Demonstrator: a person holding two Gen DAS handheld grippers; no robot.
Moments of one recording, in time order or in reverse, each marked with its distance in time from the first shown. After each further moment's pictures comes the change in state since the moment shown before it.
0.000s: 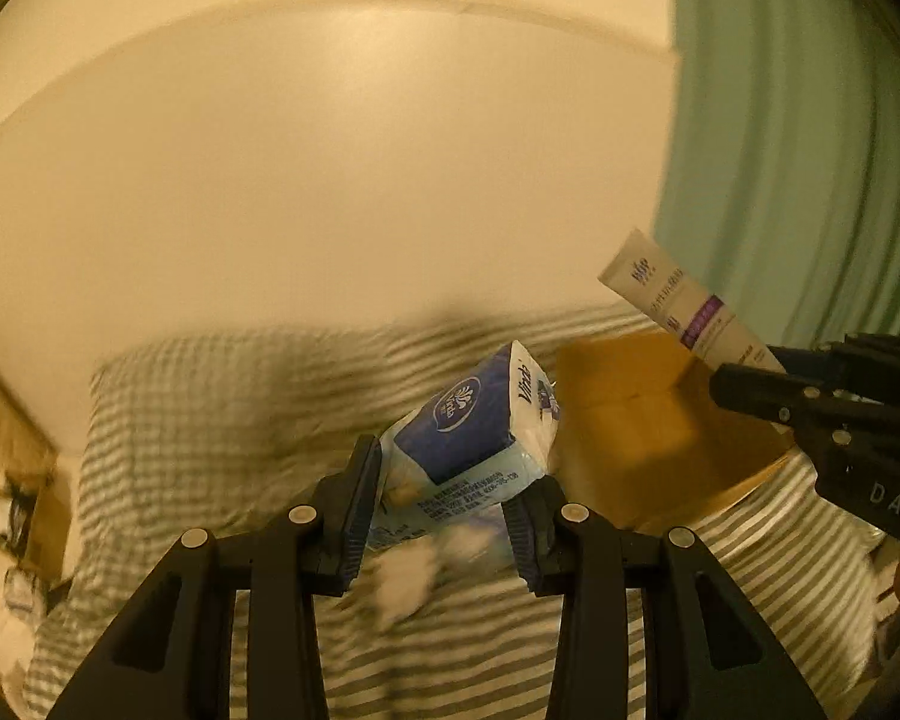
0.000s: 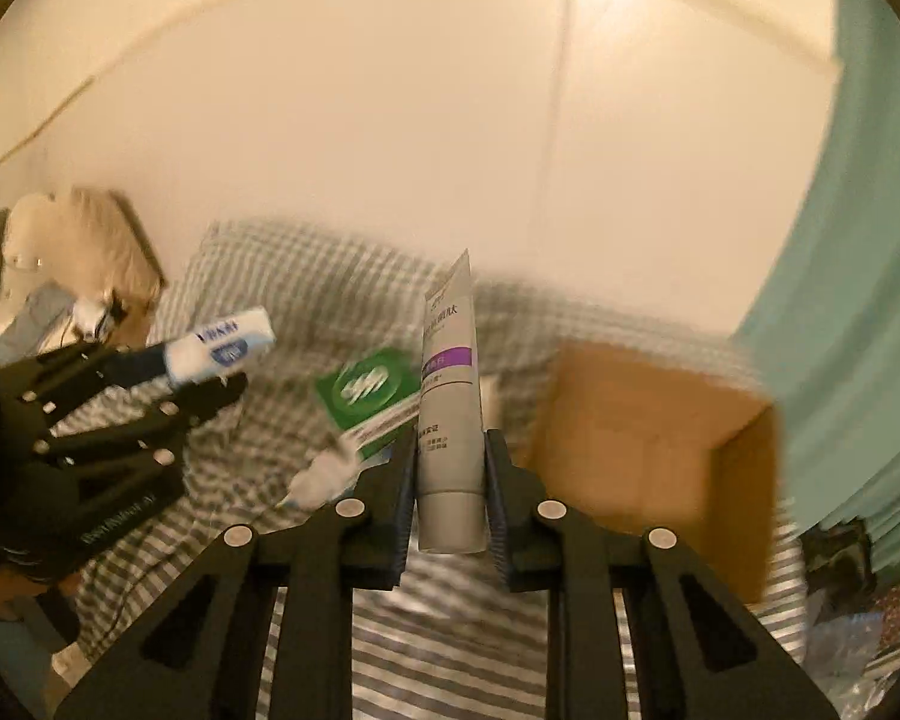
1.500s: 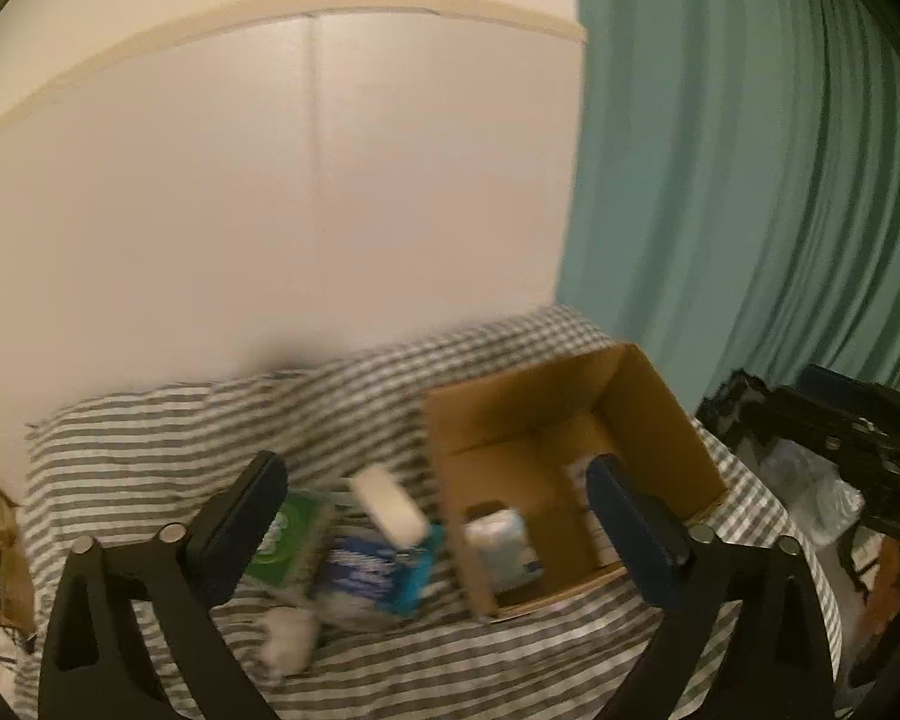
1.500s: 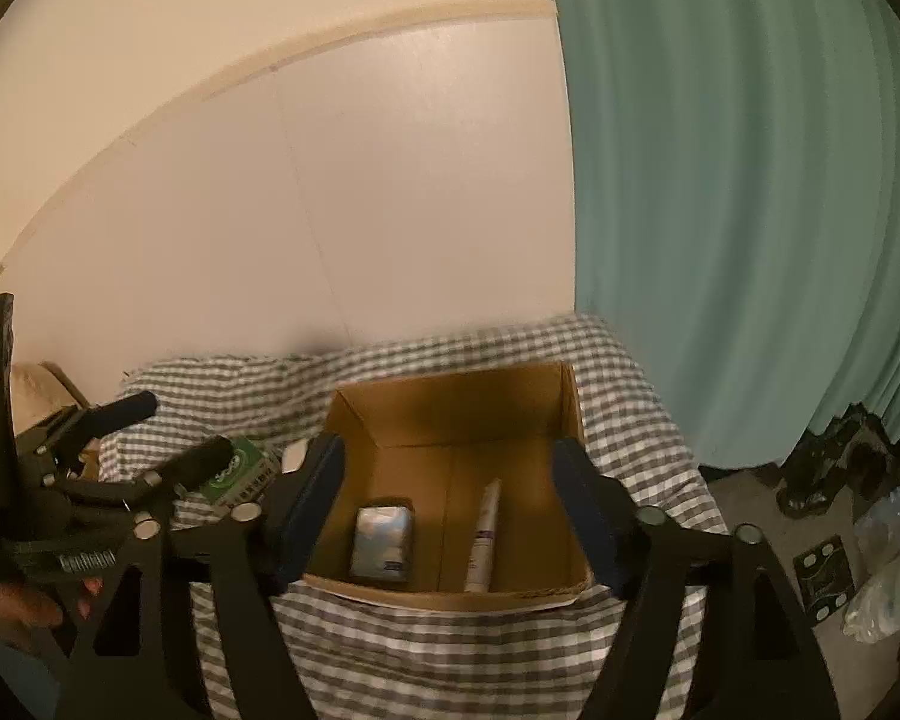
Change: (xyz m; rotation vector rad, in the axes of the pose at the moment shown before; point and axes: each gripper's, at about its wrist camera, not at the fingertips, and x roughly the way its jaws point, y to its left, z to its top) left arm 0.030 -0.053 0.039 0.083 0.018 -0.078; right arm -0.045 -0.139 -0.056 0.349 -0.150 -0.101
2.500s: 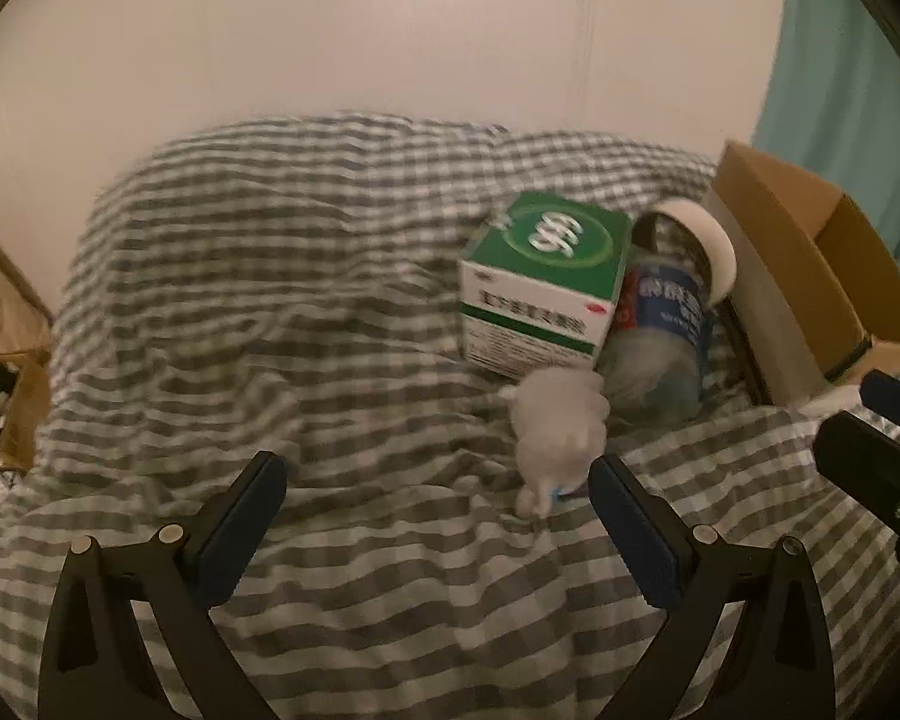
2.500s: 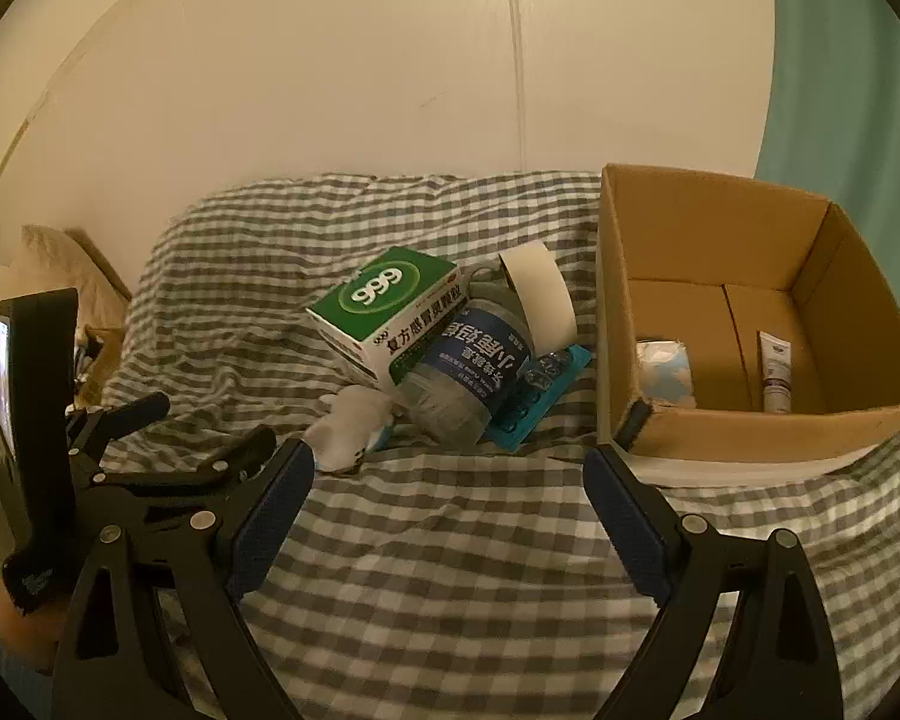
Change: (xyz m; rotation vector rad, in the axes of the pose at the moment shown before) left arm 0.074 0.145 -0.175 -0.154 0.261 0.149; right arm 0.116 0.183 -0.126 -0.099 0.224 0.063
